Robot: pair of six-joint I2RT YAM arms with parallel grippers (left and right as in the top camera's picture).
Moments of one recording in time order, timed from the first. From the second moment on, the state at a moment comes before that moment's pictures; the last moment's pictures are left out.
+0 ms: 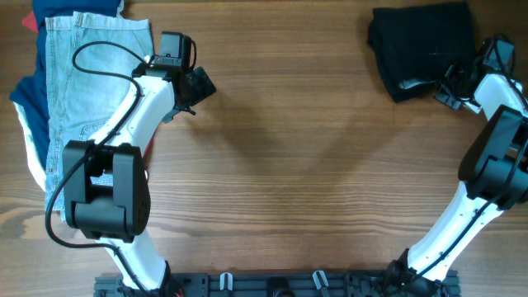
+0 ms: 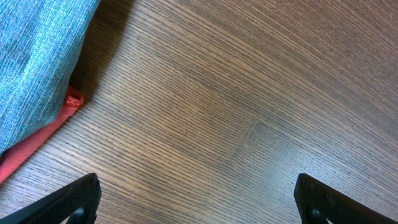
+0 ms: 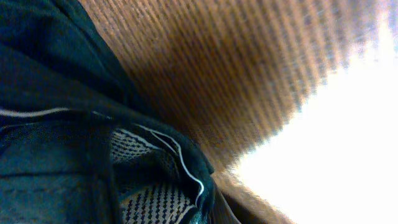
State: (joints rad) left arm -0.14 1.94 1.40 -0.67 -0.09 -0.69; right arm -0.42 2.24 1.57 -0.42 -0.23 1.68
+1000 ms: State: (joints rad) left arm -0.14 1.94 1.40 -0.67 -0.09 -0.69; right arm -0.44 2.13 1.54 -0.52 -0.33 0.69
